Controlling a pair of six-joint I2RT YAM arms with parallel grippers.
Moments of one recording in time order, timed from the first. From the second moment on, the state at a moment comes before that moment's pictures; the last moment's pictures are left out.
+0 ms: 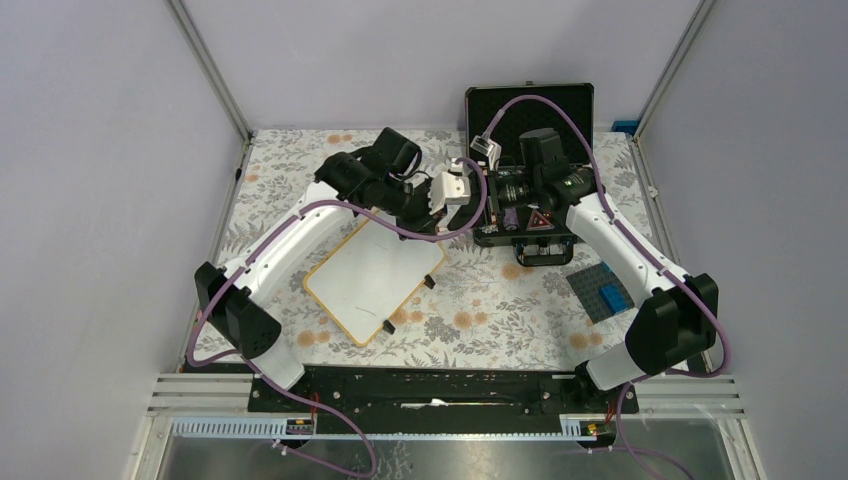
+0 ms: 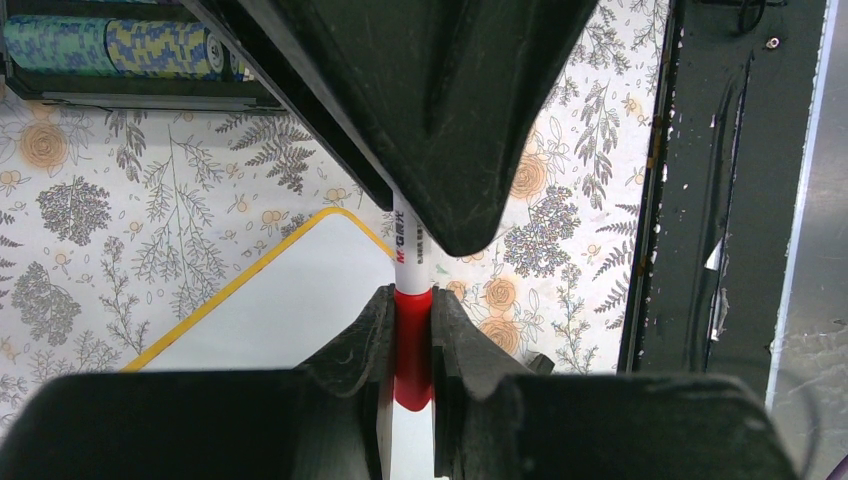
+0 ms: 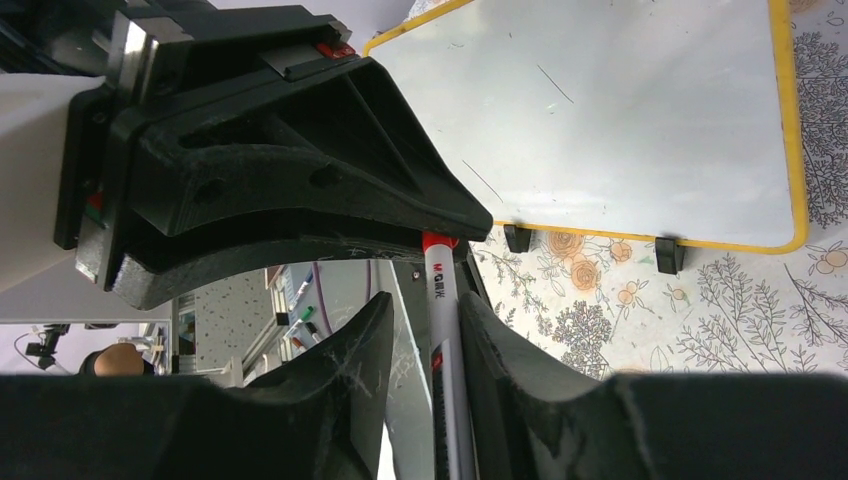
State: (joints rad) left arm -0.68 1.63 1.72 -1.06 0.57 0.63; right arm 0.41 1.51 1.35 -0.52 -1.04 0.33
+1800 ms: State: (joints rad) left arm -0.54 1.43 1.46 -0.97 0.59 0.62; right arm 0.29 1.51 1.44 -0.67 -1.08 0.24
